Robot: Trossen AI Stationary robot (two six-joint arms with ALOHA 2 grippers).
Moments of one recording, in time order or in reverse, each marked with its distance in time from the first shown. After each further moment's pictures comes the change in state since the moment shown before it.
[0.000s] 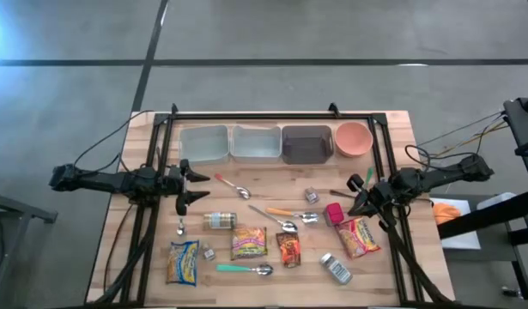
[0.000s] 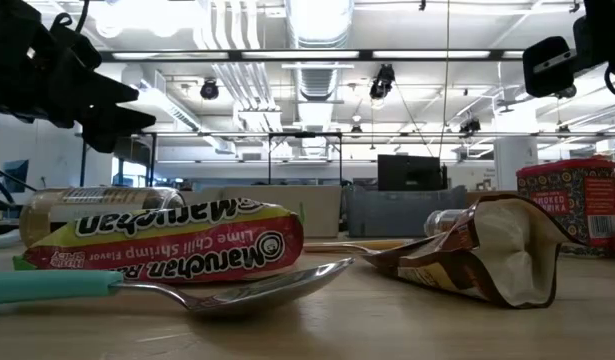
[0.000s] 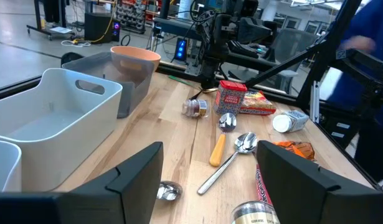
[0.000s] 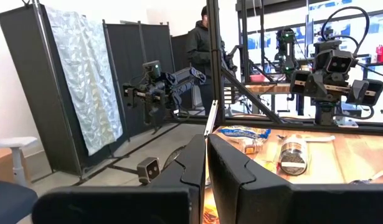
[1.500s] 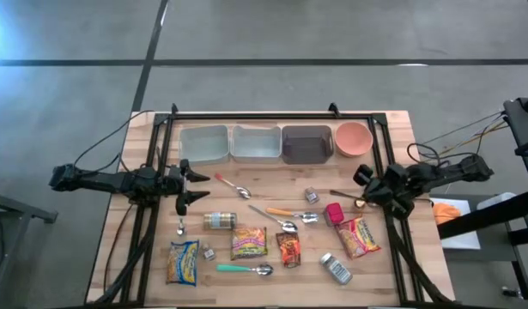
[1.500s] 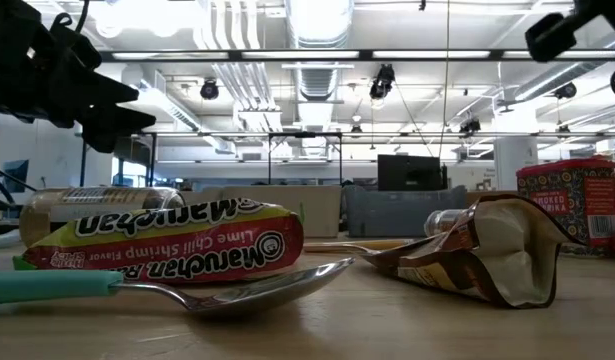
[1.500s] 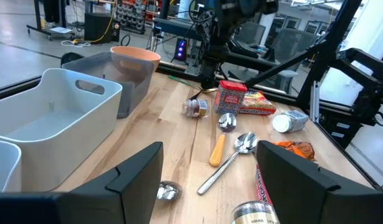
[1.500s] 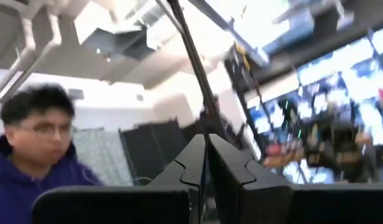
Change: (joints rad) left arm 0.000 0.000 0.000 0.002 0.000 0.000; right arm 0.000 -0.001 0.000 0.400 0.137 0.301
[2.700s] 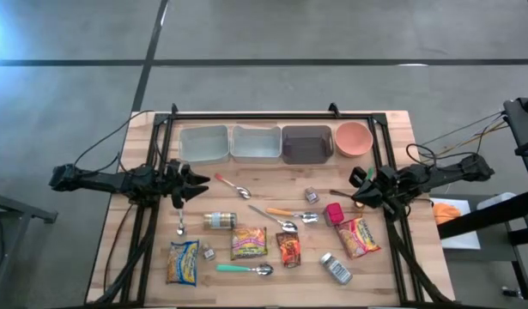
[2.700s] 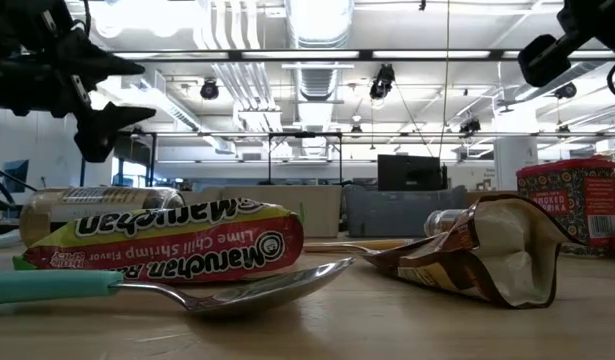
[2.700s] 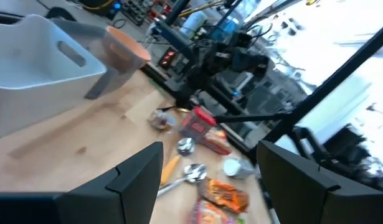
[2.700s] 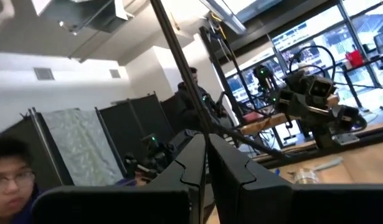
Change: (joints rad) left arm 0.000 0.001 -0.009 0.110 0.008 -0.466; right arm 0.000 0.014 0.000 -0.166 0.041 0.017
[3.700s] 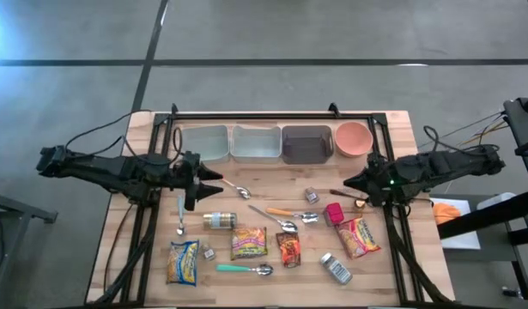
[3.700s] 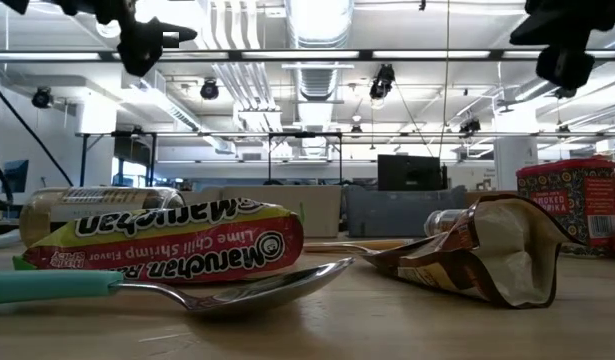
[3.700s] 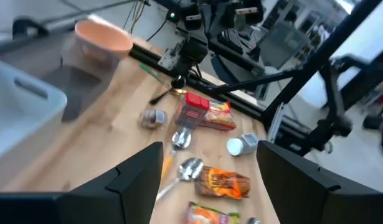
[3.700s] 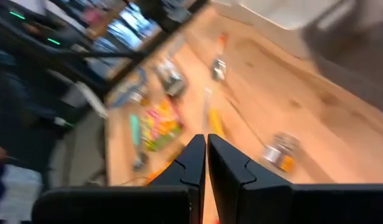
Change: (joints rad) left arm -0.026 0.608 0.612 -0.247 0.050 0.216; right arm 0.000 0.298 0.649 -1.201 0.322 0.360
